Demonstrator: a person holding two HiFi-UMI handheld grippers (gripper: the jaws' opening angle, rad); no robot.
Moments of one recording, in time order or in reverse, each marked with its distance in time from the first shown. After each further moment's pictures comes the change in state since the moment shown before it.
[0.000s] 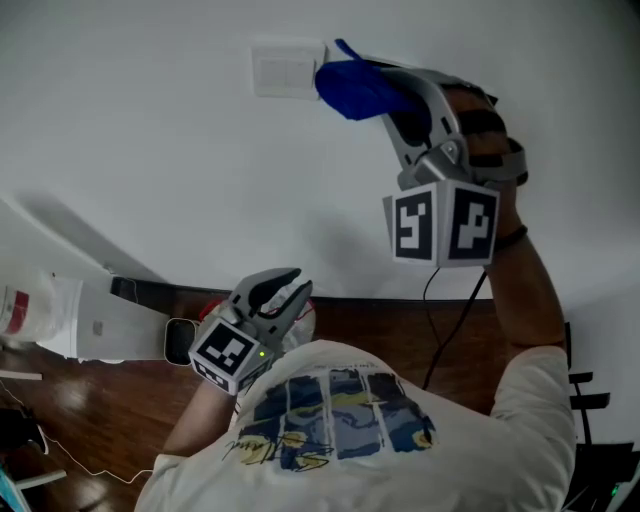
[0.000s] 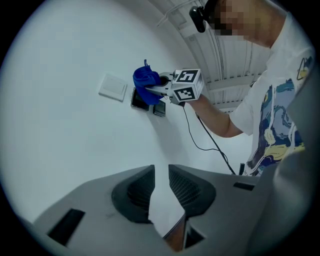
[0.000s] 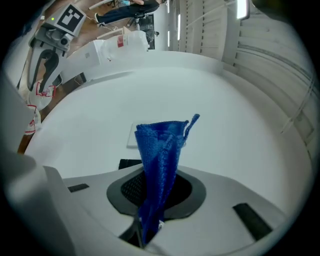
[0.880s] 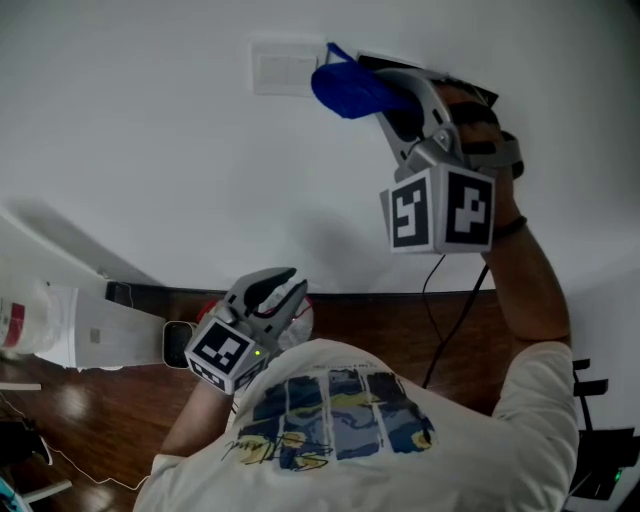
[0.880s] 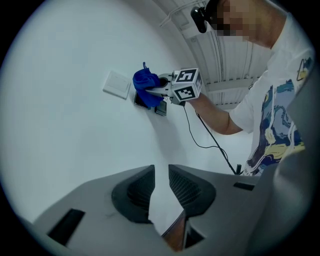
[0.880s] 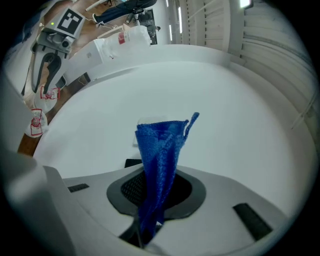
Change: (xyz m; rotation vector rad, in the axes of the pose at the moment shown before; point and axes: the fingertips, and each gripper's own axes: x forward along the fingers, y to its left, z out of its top) left arm -0.008 0.012 -0.009 -0.026 0.004 -0.031; right arm 0.016 0.018 -0.002 -0.002 0.065 0.085
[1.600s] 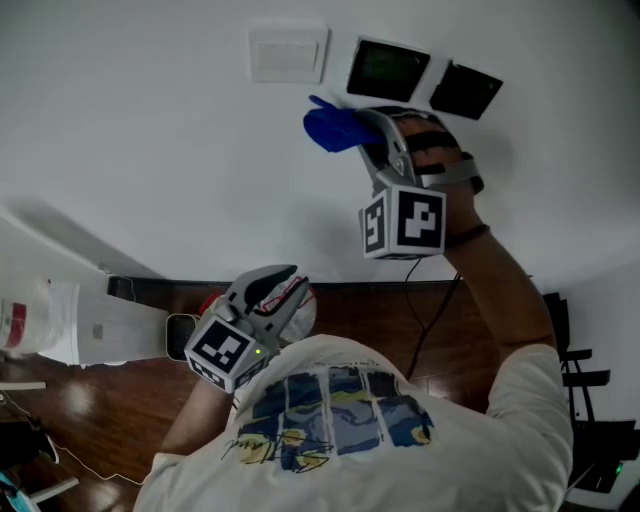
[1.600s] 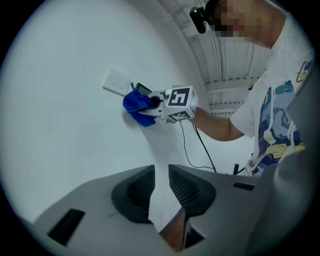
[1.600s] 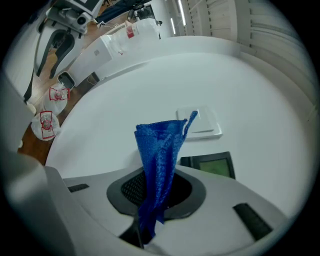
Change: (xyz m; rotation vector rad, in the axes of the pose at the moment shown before) left arm -0.004 -0.009 -0.004 -0.012 0.025 -0.019; right arm 0.019 0.097 -0.012 0.007 0.055 0.133
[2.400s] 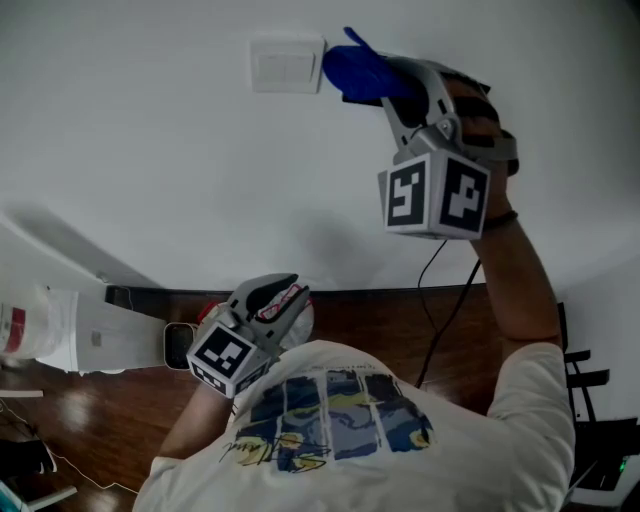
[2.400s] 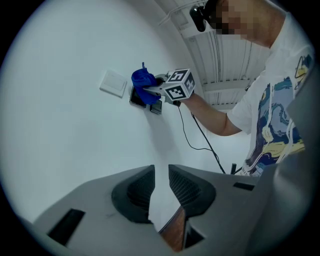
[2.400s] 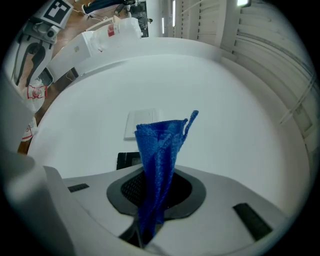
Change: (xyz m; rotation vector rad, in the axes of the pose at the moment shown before) left arm -0.005 -0.011 0.001 0.002 -0.006 -0.030; right arm -0.039 -0.109 -0.007 0.061 0.021 -0.229
